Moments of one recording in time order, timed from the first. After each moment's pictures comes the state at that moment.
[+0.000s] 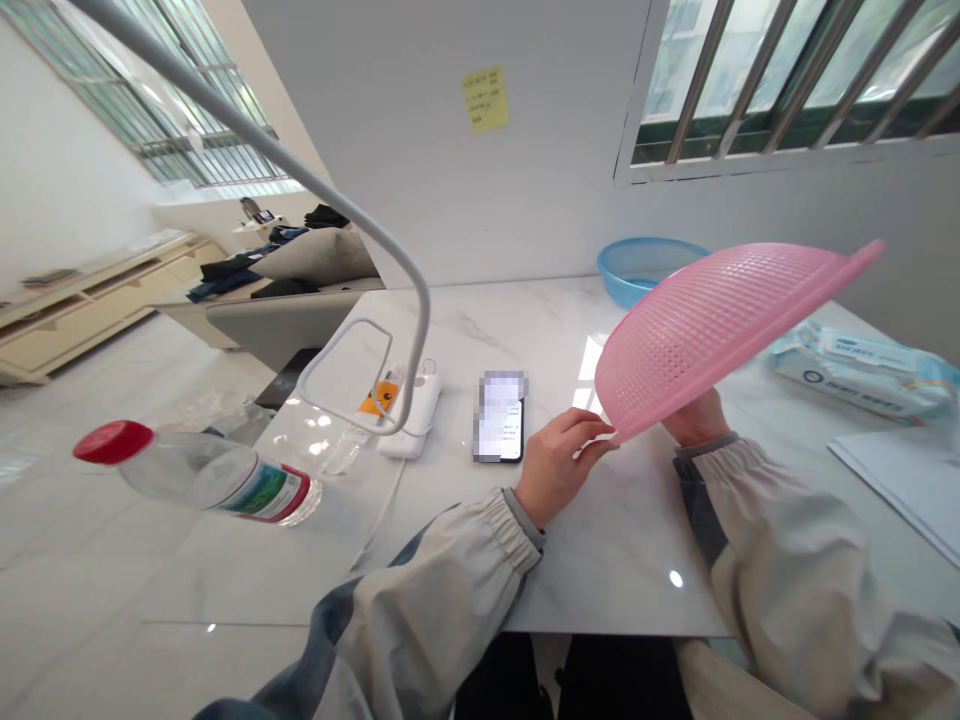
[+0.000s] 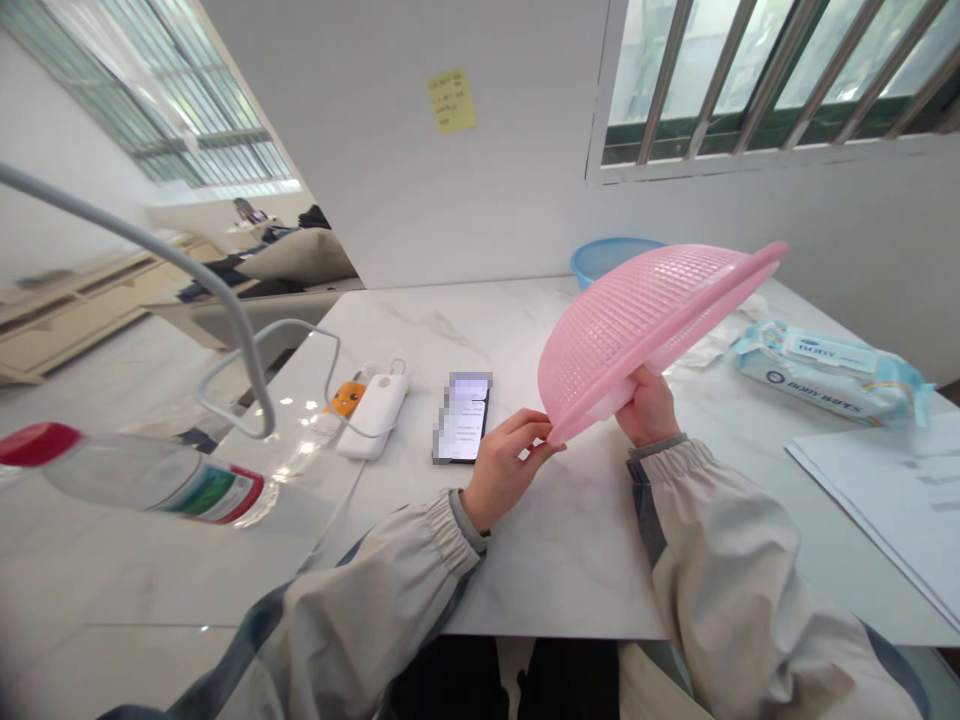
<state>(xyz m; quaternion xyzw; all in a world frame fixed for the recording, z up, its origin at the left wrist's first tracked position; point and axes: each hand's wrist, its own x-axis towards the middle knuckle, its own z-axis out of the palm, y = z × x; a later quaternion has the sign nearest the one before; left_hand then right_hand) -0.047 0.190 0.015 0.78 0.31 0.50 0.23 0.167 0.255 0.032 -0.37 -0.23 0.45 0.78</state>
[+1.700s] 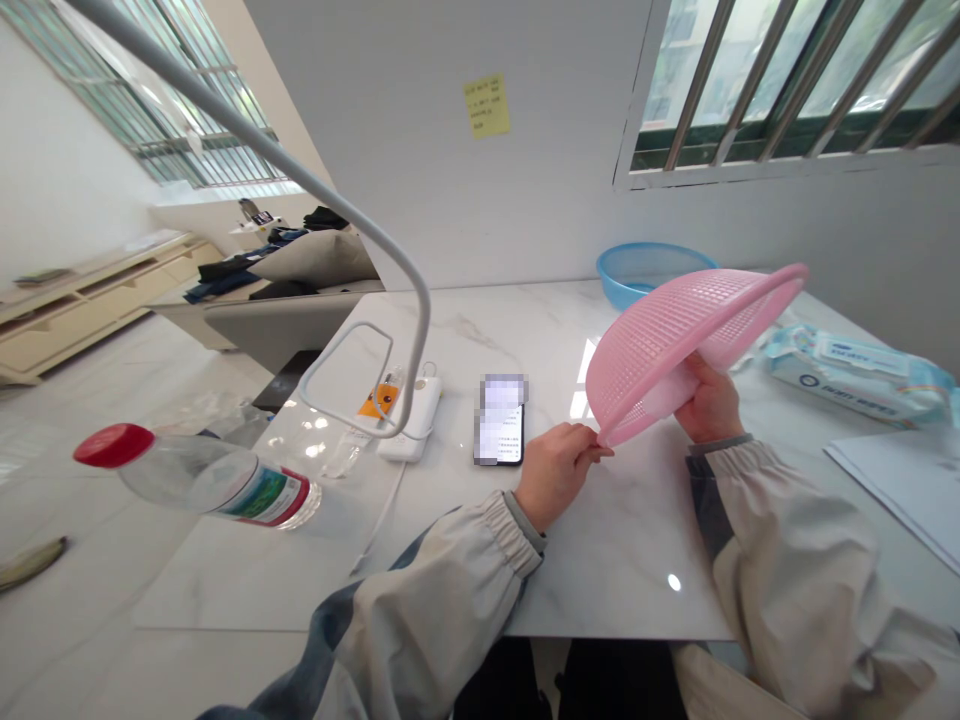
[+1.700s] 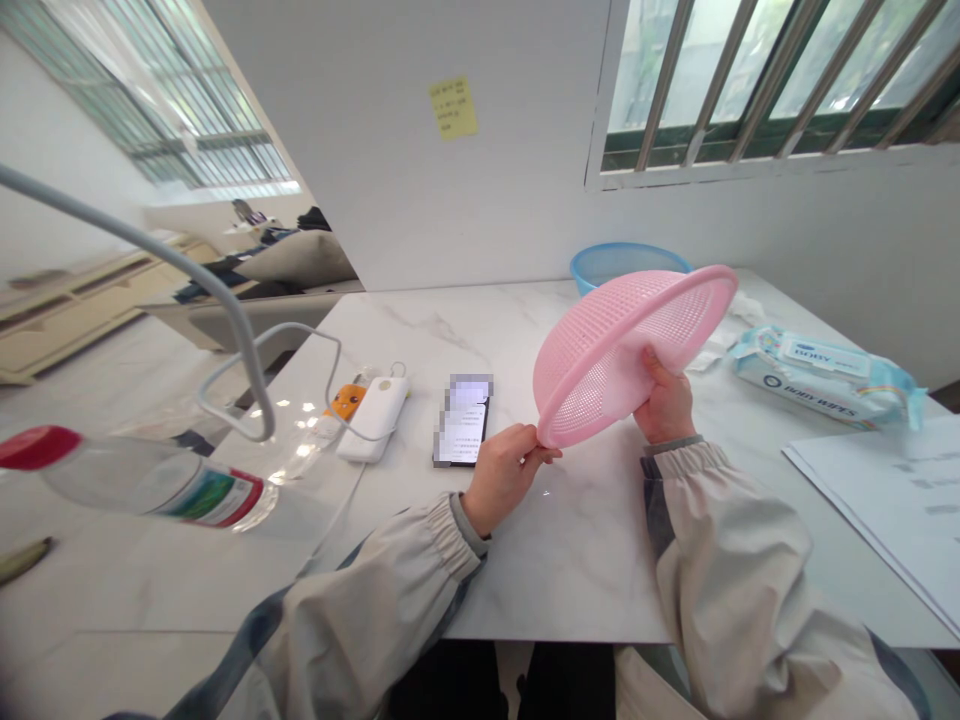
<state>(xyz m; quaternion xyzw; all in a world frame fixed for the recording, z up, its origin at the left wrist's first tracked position) -0.051 0.188 0.012 0.80 0.38 0.42 0.21 0.204 0.276 0.011 -0.37 -0.19 0.38 0.82</state>
